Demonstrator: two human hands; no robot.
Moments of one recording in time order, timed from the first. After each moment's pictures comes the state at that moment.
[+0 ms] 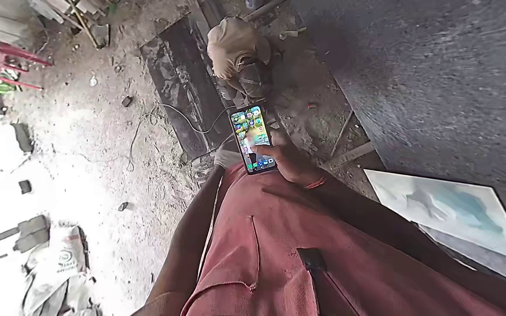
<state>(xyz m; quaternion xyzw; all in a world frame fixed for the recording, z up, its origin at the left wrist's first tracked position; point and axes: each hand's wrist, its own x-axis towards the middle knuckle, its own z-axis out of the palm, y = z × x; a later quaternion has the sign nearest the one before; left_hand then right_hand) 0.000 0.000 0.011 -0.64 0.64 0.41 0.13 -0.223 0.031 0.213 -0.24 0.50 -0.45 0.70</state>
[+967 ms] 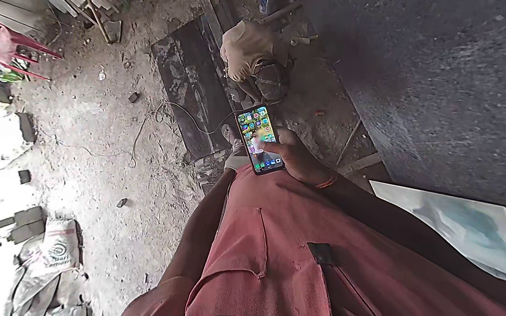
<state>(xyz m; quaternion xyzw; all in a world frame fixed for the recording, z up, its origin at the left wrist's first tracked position) 0.028 0.032 -0.005 -0.65 0.60 0.46 0.12 -0.195 0.013 0.213 -0.27 0.51 -0.43 0.69</state>
